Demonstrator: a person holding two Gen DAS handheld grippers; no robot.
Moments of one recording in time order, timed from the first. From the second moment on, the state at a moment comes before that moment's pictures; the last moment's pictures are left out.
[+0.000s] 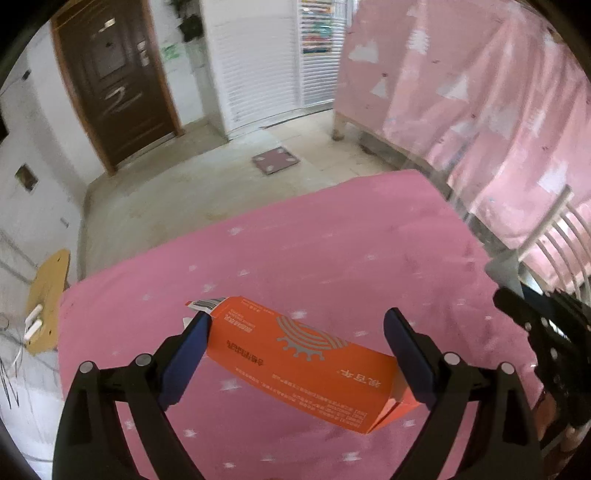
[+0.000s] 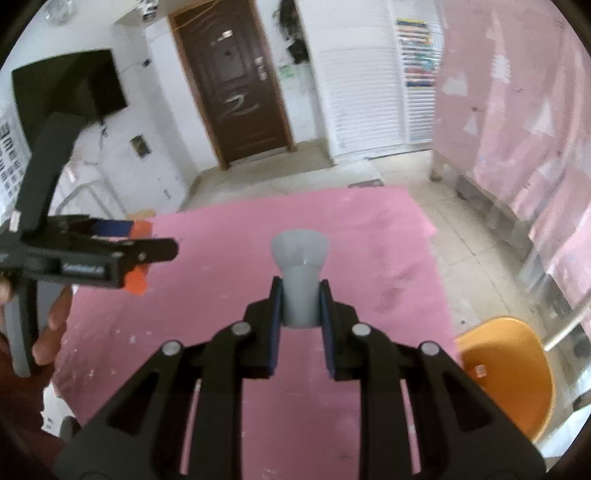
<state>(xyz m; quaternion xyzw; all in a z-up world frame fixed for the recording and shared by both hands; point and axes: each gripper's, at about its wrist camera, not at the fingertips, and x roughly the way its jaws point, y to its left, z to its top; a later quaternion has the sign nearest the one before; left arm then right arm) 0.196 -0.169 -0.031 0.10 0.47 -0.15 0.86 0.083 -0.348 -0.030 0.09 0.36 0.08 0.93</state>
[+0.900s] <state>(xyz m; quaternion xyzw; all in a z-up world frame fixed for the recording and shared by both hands) 0.116 -0.397 -0.048 0.18 0.48 -0.32 0.80 0.025 -0.540 -0.083 0.18 0.36 -0.07 0.91</state>
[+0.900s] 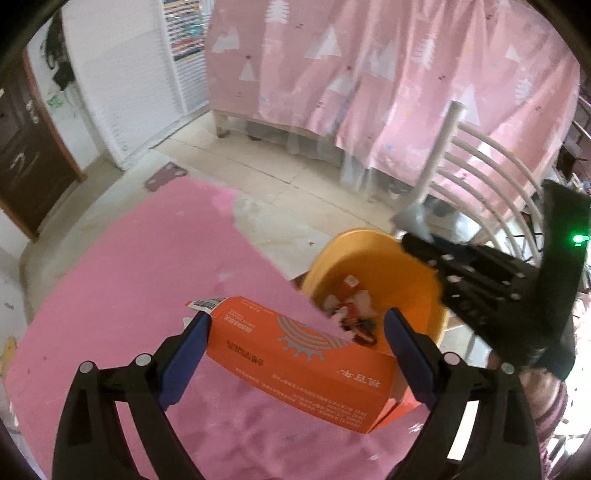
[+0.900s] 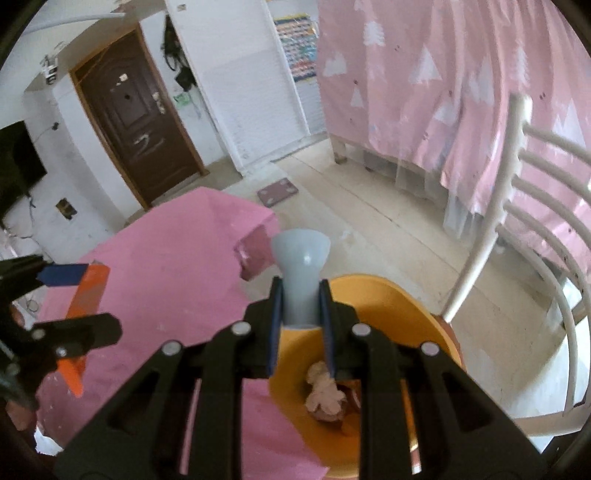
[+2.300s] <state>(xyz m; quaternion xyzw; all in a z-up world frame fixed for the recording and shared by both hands) 0.099 -0.409 -0.058 0.10 0.46 -0.40 0.78 0.002 -0.591 -0.084 0.25 0.32 -0.13 0.90</state>
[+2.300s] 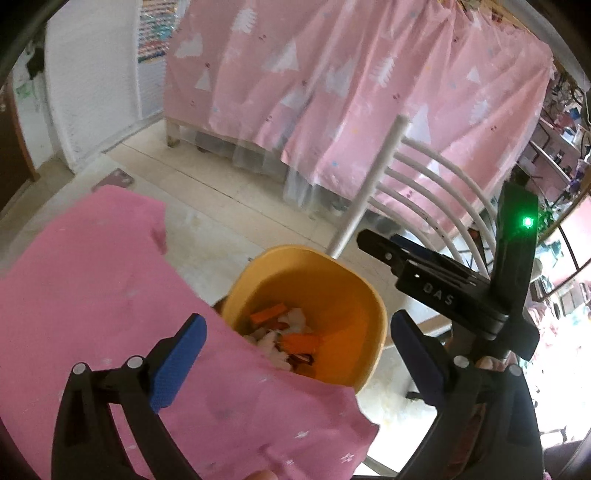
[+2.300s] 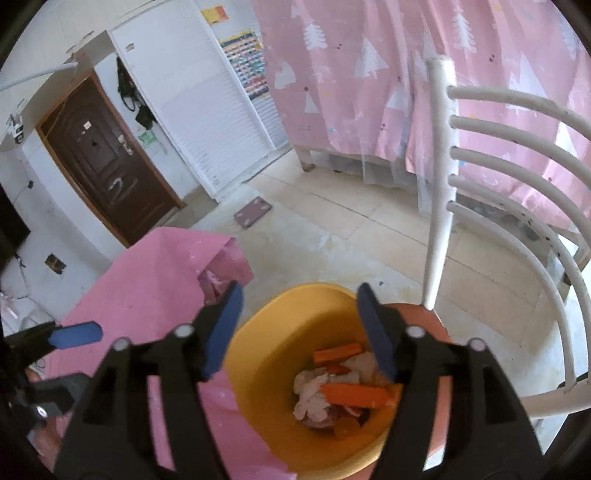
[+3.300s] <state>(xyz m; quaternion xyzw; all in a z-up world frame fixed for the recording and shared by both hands) 0.112 -0.146 -0.042 0.01 0.36 -0.07 0.93 0.057 -0.380 -0.043 0.16 0.31 0.07 0.93</state>
